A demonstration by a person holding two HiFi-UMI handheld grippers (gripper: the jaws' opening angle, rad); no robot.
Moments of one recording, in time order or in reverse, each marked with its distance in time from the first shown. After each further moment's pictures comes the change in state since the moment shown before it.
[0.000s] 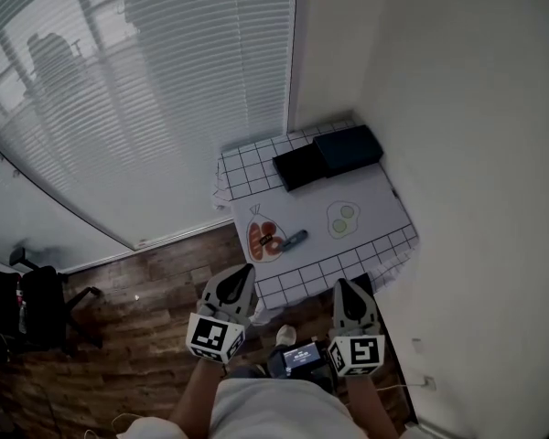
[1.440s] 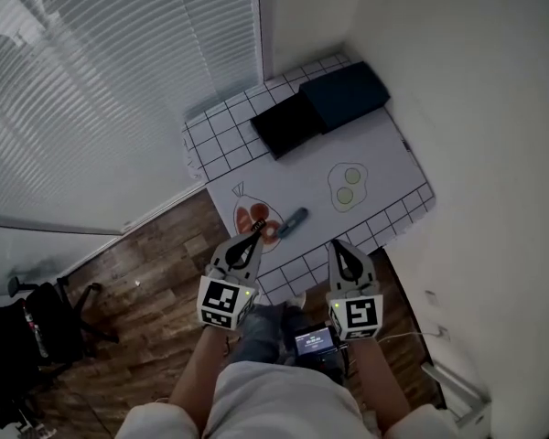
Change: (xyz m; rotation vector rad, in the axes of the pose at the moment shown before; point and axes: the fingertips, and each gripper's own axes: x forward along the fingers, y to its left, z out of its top) left arm 0.134 0.048 -0.116 -0.036 0.306 -0.187; right arm 0.126 -0.027 -0.082 -0.024 0.211 -0.030
